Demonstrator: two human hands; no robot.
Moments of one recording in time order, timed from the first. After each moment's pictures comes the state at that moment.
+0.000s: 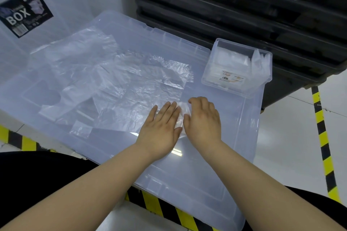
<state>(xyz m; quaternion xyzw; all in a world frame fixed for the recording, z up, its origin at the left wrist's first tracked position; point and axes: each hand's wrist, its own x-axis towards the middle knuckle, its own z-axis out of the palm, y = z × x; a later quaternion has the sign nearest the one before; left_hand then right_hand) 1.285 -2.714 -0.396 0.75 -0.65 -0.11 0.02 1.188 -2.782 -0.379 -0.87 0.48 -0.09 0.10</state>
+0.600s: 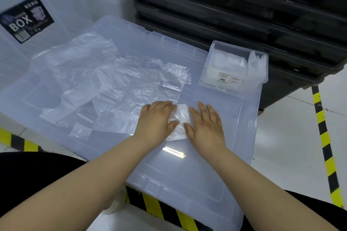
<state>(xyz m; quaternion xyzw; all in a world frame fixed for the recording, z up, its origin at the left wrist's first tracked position) 1.297 -2.729 -0.379 0.78 -0.61 -0.14 0.08 1.165 -2.782 -0.381 -0.88 0.46 0.06 0.15</state>
